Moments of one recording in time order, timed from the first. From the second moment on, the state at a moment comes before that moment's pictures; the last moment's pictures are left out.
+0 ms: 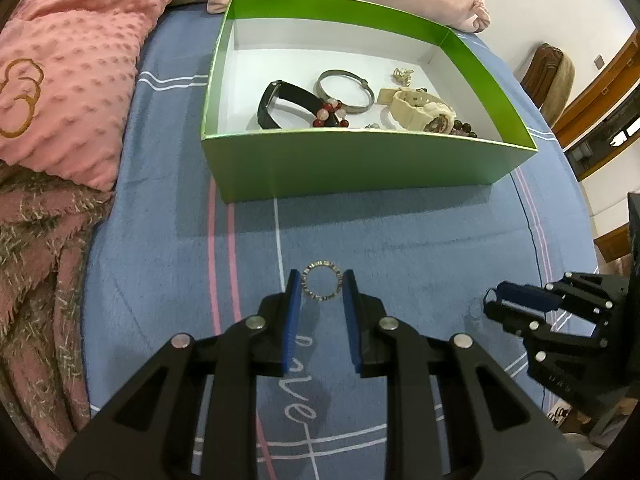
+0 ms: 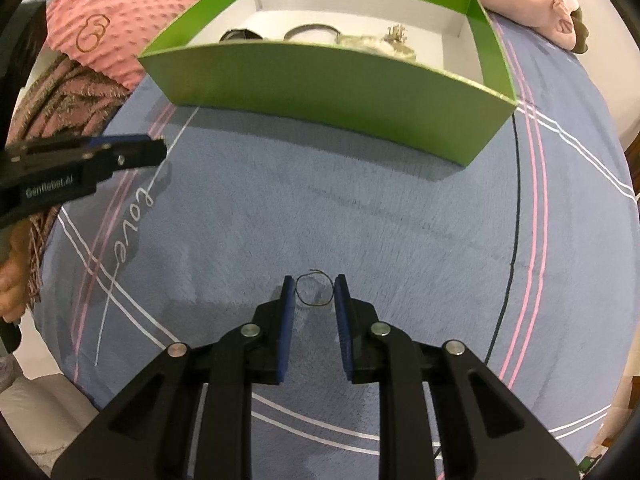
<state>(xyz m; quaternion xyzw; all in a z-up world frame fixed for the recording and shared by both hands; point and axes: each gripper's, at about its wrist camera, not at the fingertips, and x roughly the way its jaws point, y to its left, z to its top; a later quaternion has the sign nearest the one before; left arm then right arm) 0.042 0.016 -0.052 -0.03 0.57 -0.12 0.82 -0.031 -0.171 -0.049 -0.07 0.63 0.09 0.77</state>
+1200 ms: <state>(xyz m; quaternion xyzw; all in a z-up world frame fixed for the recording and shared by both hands) 0.040 -0.022 -0.054 0.01 0.57 -0.13 0.81 -0.031 -0.181 -0.049 -0.06 0.64 0.09 0.76</state>
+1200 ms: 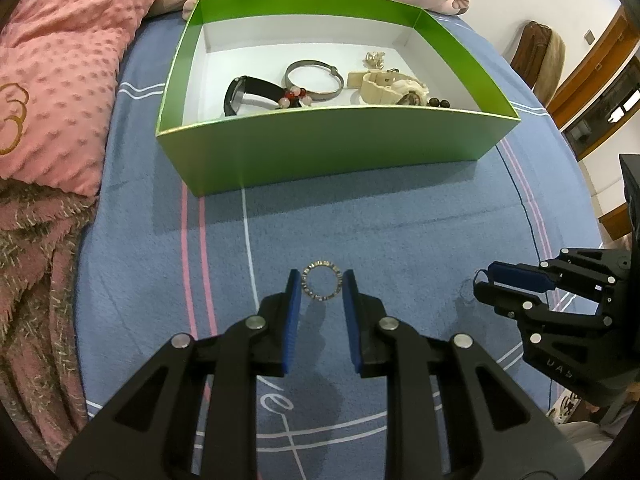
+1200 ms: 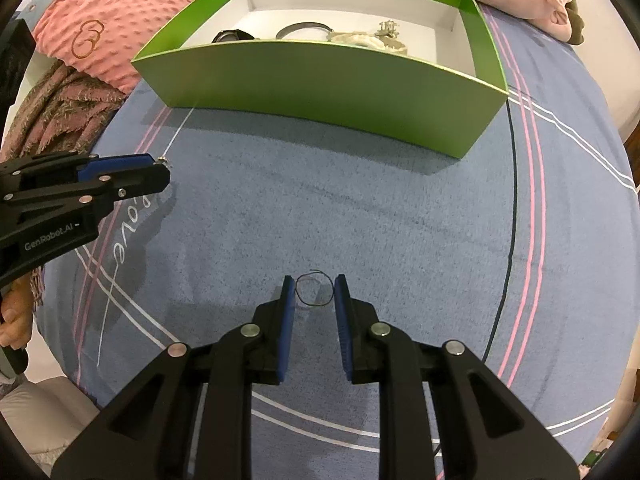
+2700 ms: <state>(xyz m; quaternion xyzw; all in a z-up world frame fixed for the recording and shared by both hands) 0.109 -0.024 0.028 0.02 0.50 -0.11 0.86 0.056 -0.191 0.043 -0.05 0.55 0.12 0.83</state>
